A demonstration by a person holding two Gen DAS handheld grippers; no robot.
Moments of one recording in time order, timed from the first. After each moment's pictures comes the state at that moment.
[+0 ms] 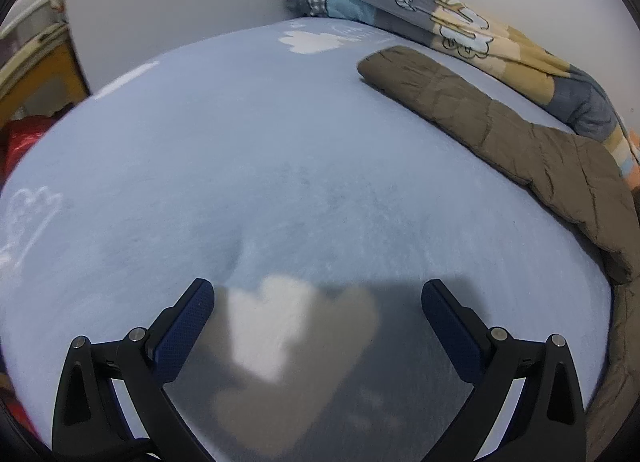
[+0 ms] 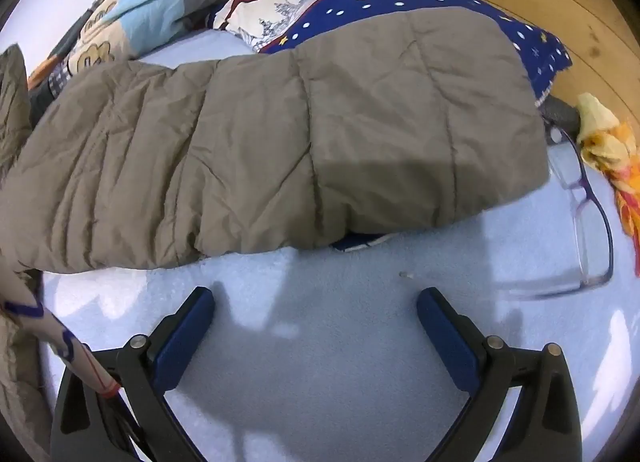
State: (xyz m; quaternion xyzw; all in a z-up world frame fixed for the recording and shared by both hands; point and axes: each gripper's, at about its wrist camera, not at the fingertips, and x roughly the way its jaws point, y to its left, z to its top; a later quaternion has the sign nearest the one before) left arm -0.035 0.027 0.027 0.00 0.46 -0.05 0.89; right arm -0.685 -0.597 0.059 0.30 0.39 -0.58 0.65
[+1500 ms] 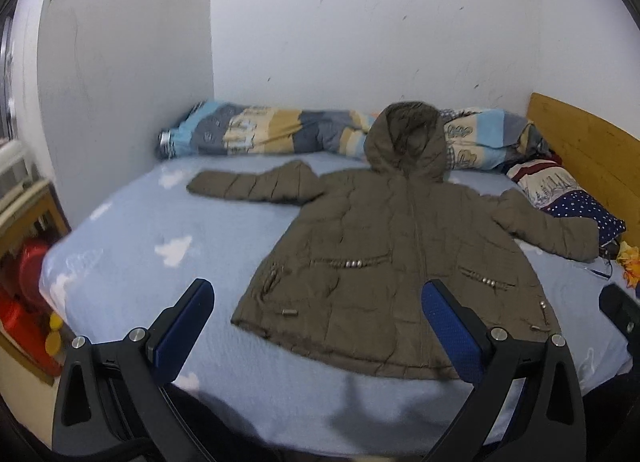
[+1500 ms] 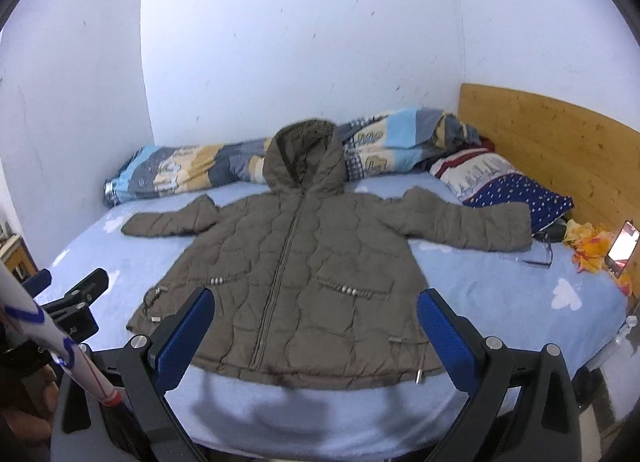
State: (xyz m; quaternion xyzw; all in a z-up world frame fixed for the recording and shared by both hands) left arm -0.494 0.006 0.228 0.09 0.28 -0.31 0.90; right arm -0.599 -0.096 0.285 0.13 0.25 -0.41 0.87
